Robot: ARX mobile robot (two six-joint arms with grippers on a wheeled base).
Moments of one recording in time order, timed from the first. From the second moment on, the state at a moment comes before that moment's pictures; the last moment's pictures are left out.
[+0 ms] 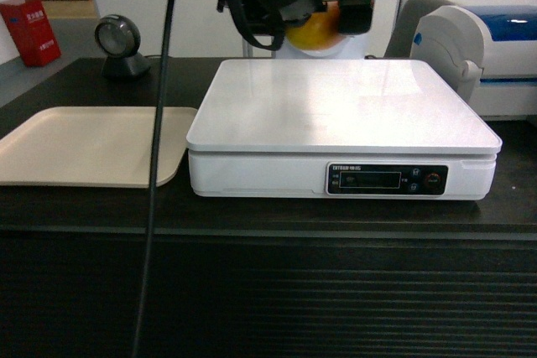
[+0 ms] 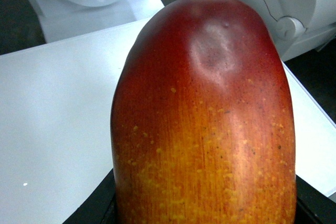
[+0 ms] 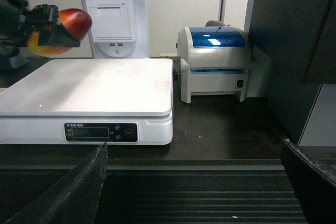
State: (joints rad) left arm -0.48 2.13 1.74 -0.12 0.00 -0.11; right arm 0.00 0.01 0.01 0.00 0.00 0.00
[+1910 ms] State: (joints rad) left arm -0.54 1.89 1.58 0.12 -0.12 0.01; right arm 0.00 0.01 0.01 0.00 0.00 0.00
